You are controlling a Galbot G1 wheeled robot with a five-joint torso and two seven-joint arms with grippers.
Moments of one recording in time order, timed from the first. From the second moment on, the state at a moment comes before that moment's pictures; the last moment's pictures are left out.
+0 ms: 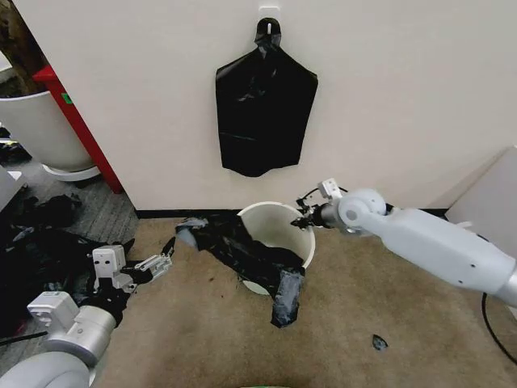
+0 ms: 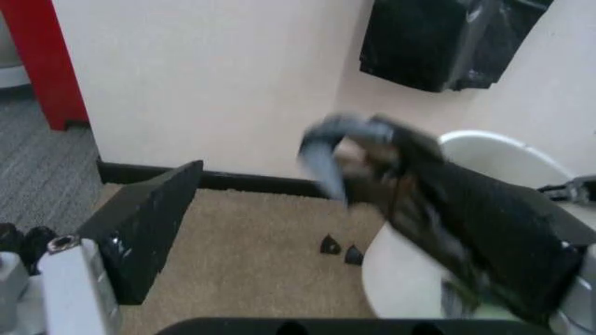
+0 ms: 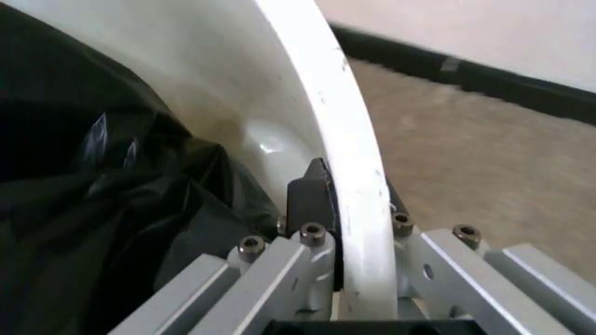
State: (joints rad) left arm 1.72 -1.15 -0.81 -2.50 -0.73 0.41 -0.13; right arm -0.10 0.79 -0.65 1.60 1.45 -0.74 0.31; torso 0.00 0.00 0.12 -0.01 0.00
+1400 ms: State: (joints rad) left arm 1.70 -1.12 -0.78 -2.50 -0.73 0.40 -0.14; right arm -0.88 0.90 -0.12 2.21 1.64 -0.39 1.34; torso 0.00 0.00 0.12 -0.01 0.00
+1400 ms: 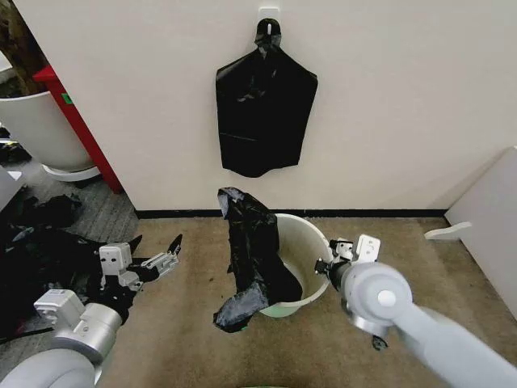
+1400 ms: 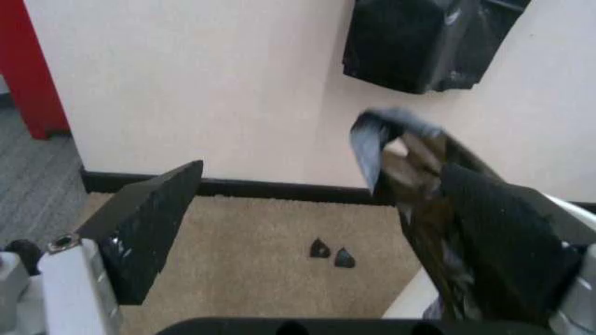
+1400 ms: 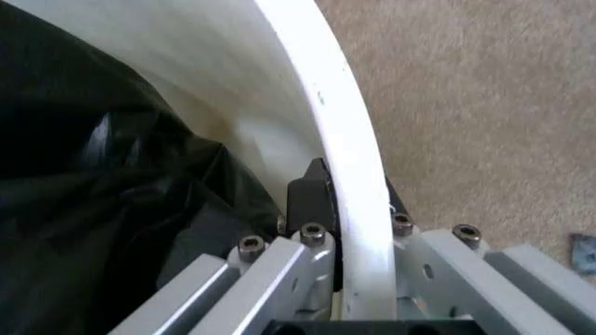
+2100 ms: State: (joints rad) left arm 1.70 -1.13 -0.78 -2.50 -0.72 0.41 -0.14; right arm -0.88 0.95 -0.19 2.13 1.56 -0.37 1.34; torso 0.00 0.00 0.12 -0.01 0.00
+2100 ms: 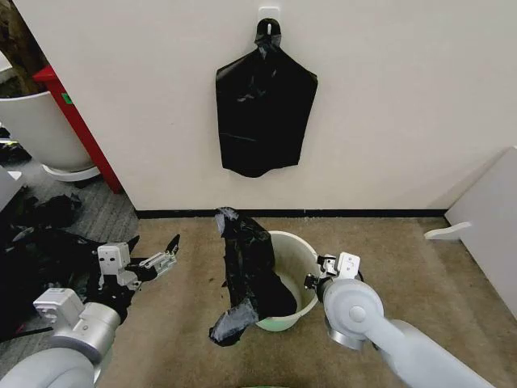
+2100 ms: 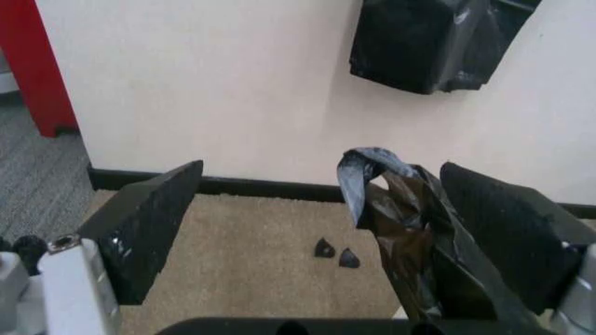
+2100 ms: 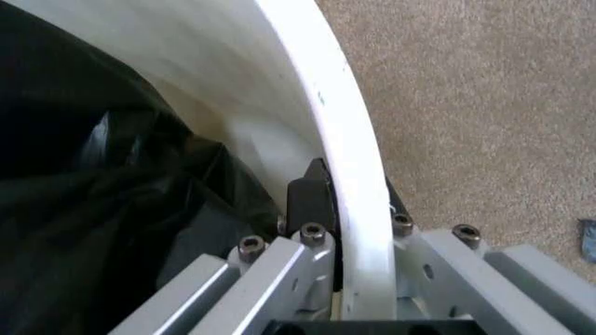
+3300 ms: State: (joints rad) left arm 1.69 -1.12 -0.79 -2.50 -0.70 0.40 -0.11; right arm -0.93 0.72 0.02 2.43 1.50 -0.48 1.02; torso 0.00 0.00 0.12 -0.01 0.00
